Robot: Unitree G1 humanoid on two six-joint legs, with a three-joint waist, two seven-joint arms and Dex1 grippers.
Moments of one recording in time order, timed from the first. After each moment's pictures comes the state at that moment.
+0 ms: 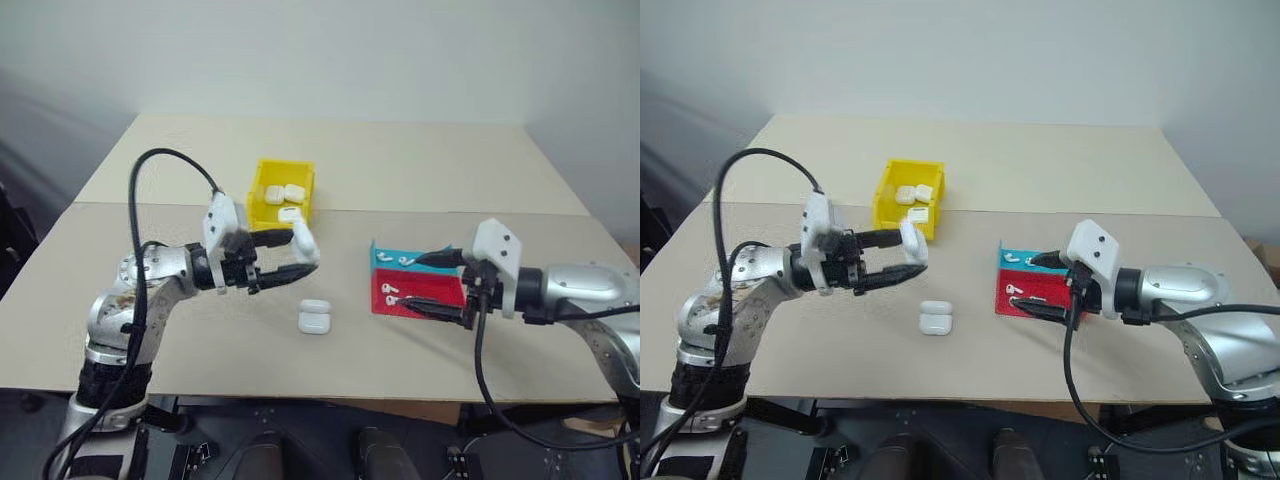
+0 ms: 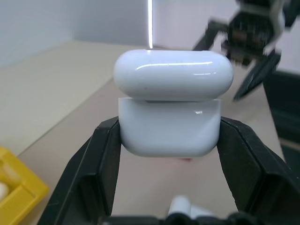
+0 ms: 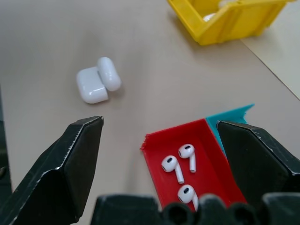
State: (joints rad) left arm -0.47 0.51 0.12 -0.32 -0.59 0.65 -0.97; right arm -0.36 -0.92 -0.01 -0.42 0.49 0.73 0.88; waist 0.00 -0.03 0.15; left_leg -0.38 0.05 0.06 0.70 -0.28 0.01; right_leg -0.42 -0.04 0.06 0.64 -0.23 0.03
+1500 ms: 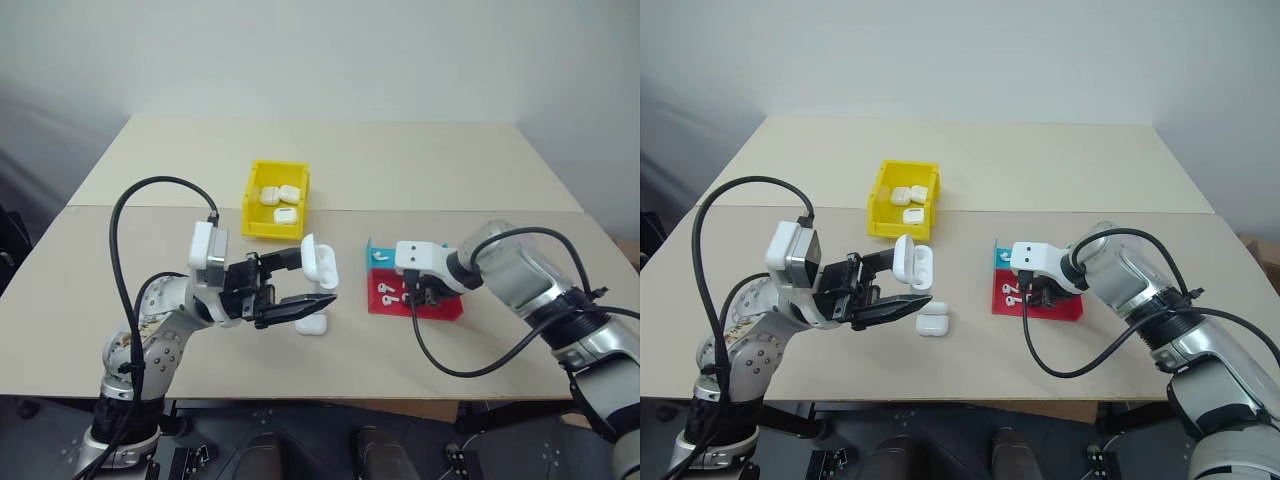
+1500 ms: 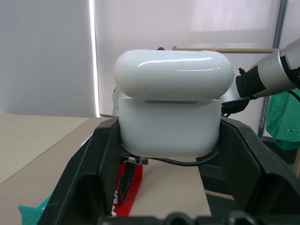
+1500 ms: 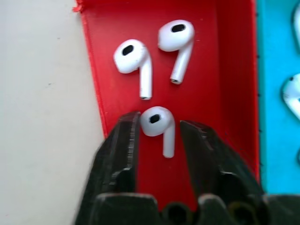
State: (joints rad) left arm -0.30 0.47 0.06 -0.39 -0.78 0.41 -1.13; right arm -0.85 -0.81 0.61 0.13 -0.10 0.67 1.25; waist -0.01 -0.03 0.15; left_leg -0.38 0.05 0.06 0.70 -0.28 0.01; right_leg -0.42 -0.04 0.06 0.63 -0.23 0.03
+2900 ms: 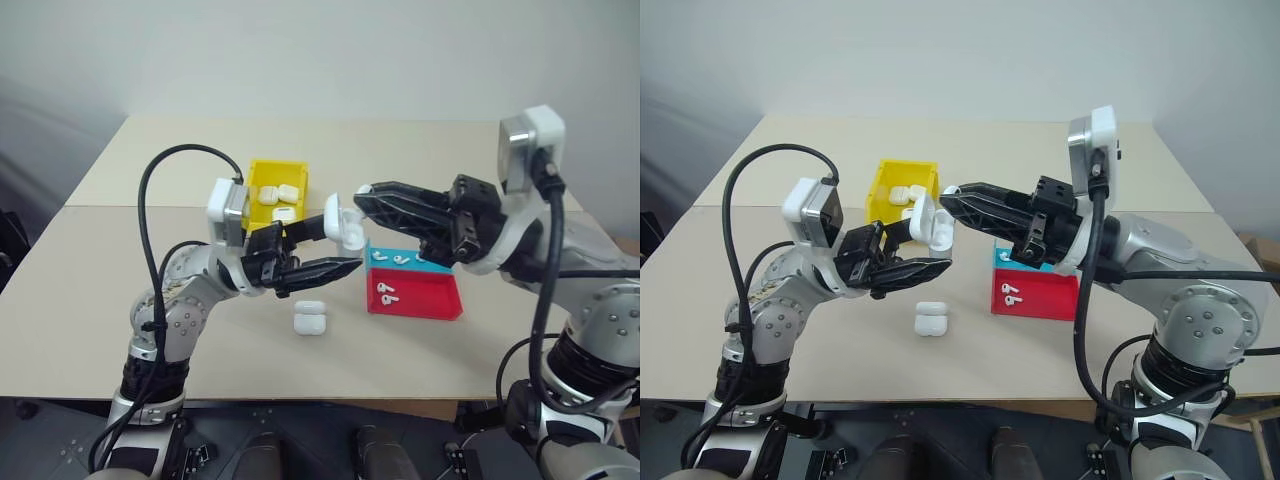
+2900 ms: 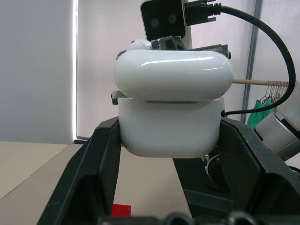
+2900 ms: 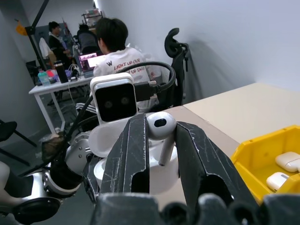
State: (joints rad) left arm -0.51 0.38 0.02 -0.28 -0.87 0.50 -1.09; right arm -0.69 -0.43 -0.31 -0.58 1.16 1.16 0.51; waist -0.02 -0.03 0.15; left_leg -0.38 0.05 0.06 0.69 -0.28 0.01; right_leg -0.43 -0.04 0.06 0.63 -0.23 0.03
